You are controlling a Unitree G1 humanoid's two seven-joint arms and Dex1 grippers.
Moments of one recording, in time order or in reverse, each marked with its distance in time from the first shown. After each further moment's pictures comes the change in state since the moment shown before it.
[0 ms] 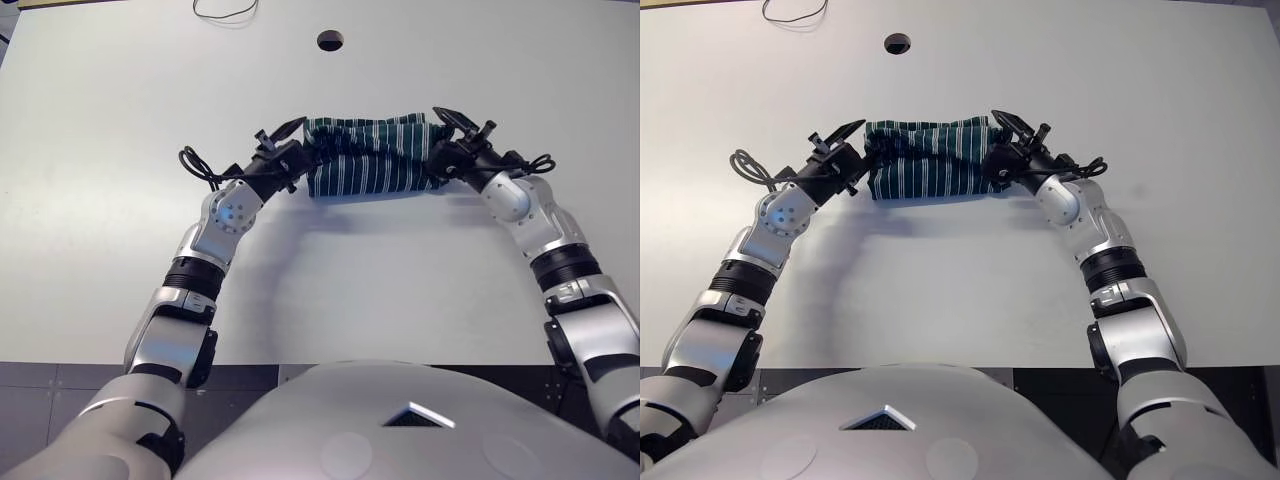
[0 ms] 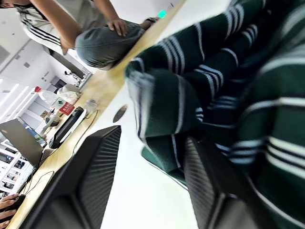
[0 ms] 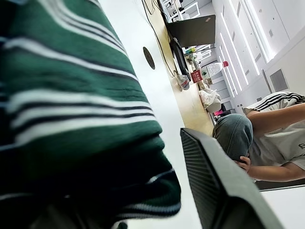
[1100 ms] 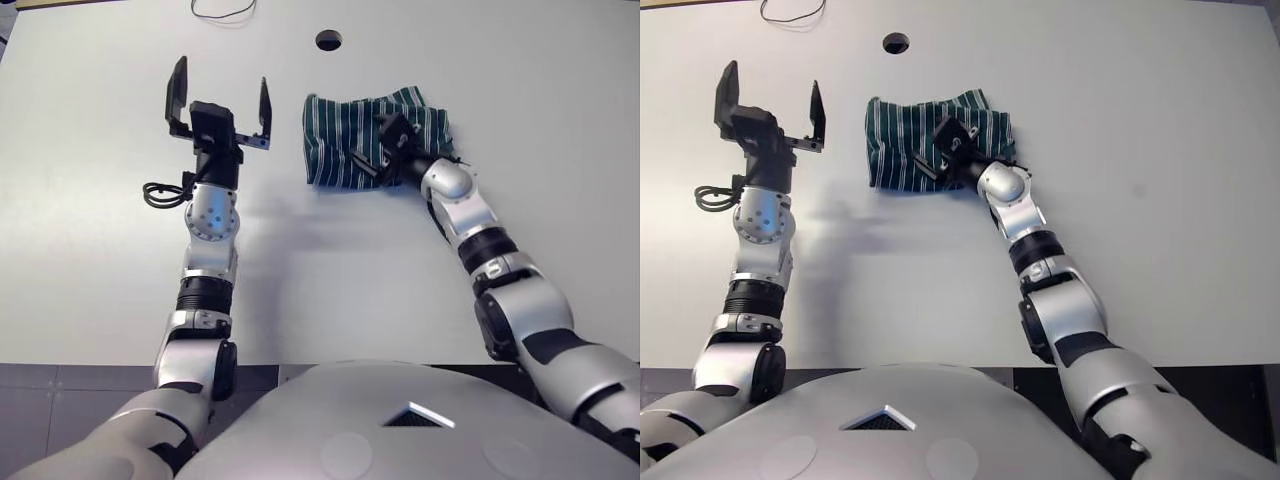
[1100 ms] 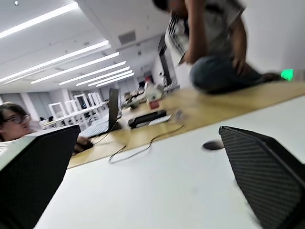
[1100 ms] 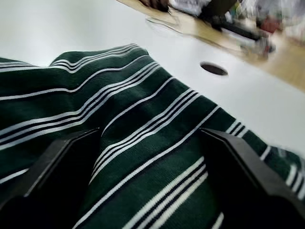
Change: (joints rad) left arm 0.150 -0.165 0.270 -0.200 -0.246 -0.044 0.237; right arm -0.207 0.404 -0.180 0.380 0.540 0.285 0.359
